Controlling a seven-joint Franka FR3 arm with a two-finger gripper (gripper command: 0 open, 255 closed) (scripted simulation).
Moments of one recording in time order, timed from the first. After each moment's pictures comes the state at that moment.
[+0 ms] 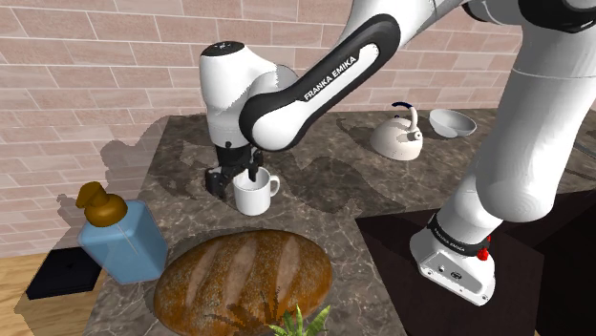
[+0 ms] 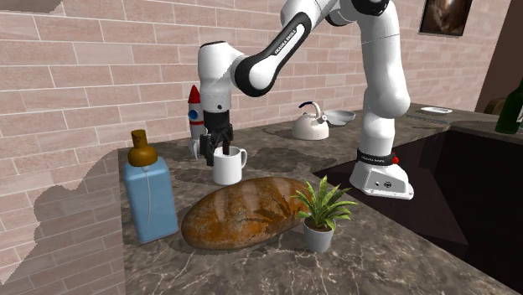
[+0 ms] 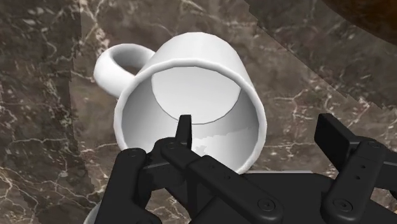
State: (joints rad) arm 0.20 0.24 0.48 -2.11 -0.19 2.33 0.76
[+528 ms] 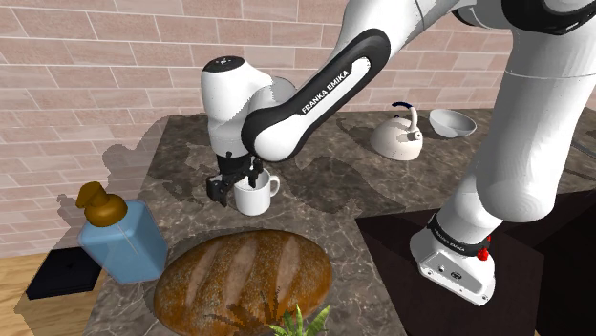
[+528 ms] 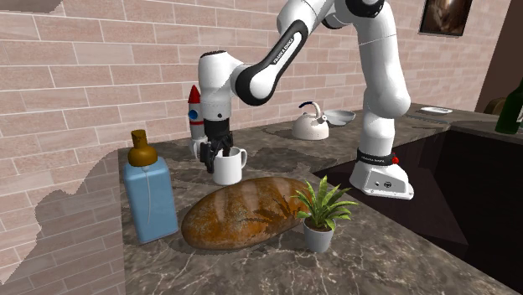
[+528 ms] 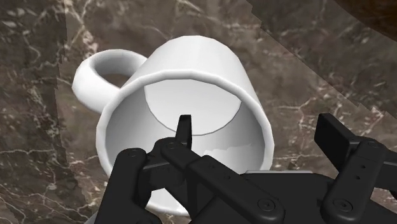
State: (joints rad) arm 0.21 0.28 0.46 -2.11 -0.22 2.38 0.78
